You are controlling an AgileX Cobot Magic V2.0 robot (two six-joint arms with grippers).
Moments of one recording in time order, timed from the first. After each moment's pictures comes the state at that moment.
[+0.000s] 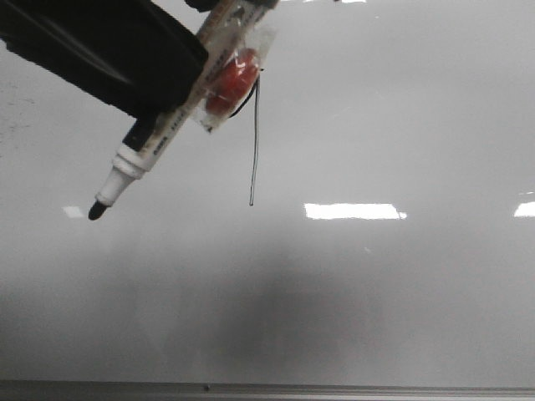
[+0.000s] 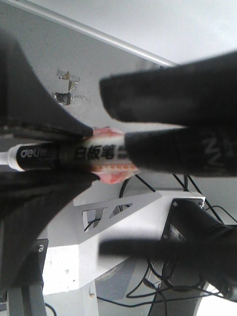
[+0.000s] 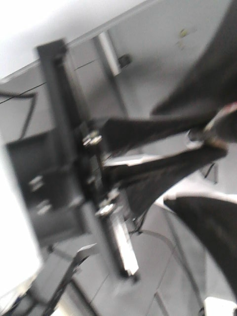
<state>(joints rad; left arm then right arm) -0.42 1.35 -1.00 -1.00 1.22 1.26 0.43 1.45 -1.14 1.20 1.20 -1.05</state>
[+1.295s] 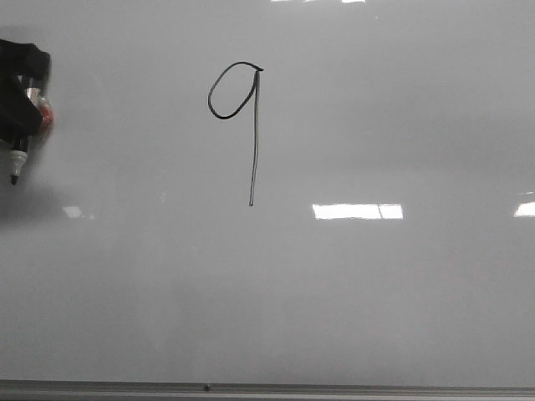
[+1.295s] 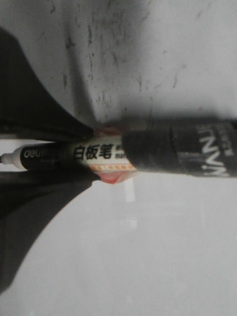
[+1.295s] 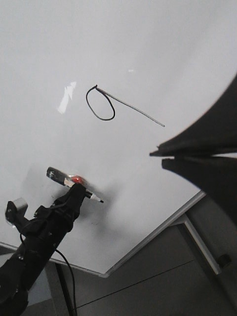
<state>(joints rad) -0.09 1.51 -0.96 -0.52 0.38 0.48 0.24 0.60 -0.63 1.02 0.62 -1.02</state>
